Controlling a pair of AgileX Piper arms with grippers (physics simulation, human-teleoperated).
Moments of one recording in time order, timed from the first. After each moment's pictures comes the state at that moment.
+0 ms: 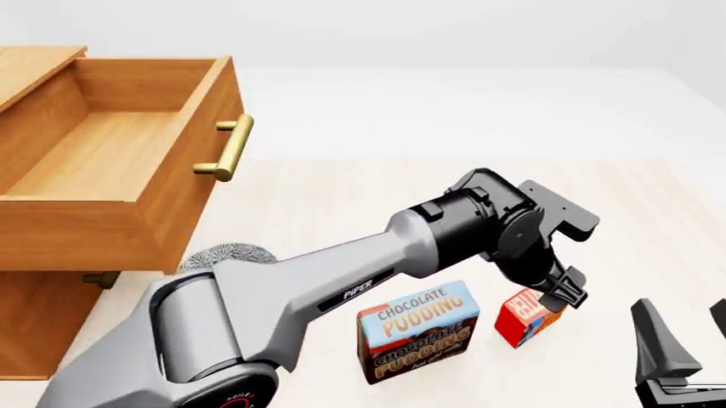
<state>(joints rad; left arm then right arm) -1.06 2.36 -2.22 0.89 -0.11 0.00 0.00 0.00 0.00 0.00</state>
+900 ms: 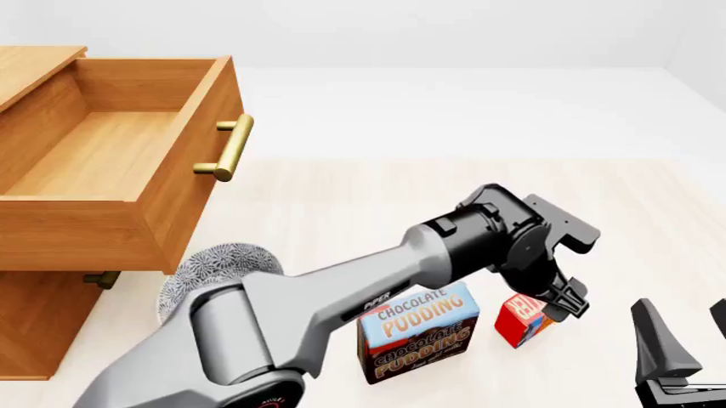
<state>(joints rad) -1.06 2.45 -2.31 0.92 -0.12 0.00 0.00 0.00 0.00 0.00</state>
